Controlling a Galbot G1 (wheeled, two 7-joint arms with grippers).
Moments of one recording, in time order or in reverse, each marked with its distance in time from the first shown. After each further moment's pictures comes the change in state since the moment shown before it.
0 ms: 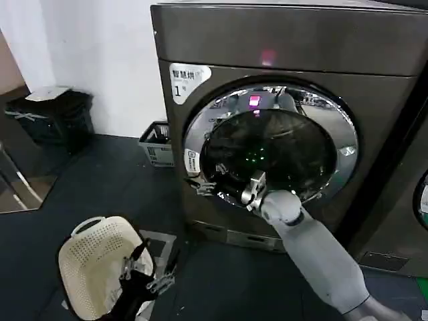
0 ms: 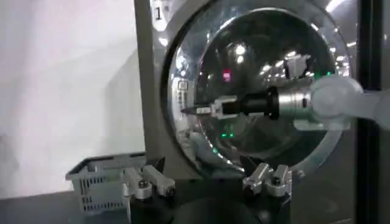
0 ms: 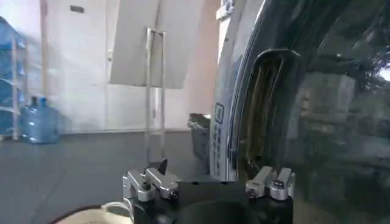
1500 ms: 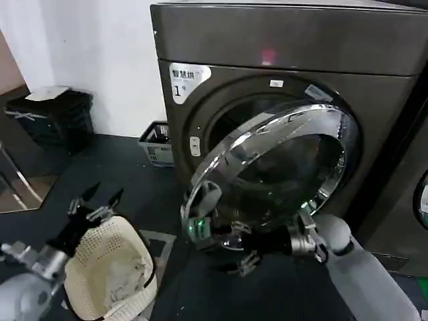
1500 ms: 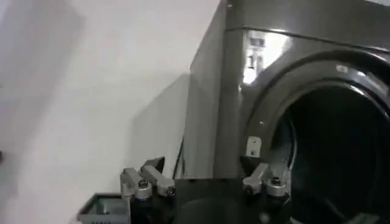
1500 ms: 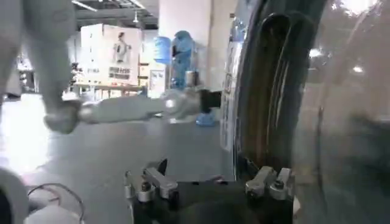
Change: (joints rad) left arm -0.380 0.376 -0.285 0.325 -0.614 0.060 0.088; right arm -0.267 -0.219 0.197 0.197 0.001 0.113 -0.793
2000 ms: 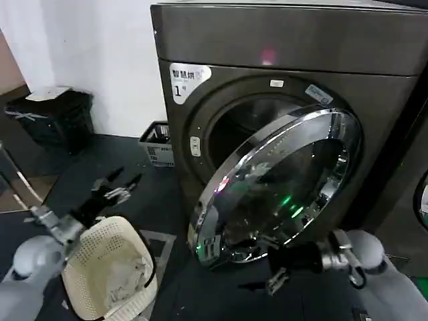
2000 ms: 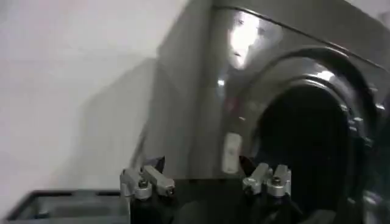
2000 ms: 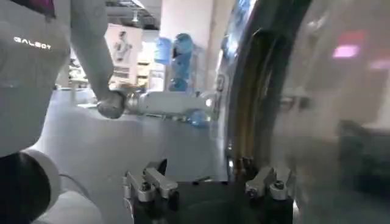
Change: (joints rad) left arm -0.277 0.235 0.230 0.263 -0.245 0.013 0.065; right arm -0.188 -0.077 0.203 0.081 0.034 0.063 -0.063
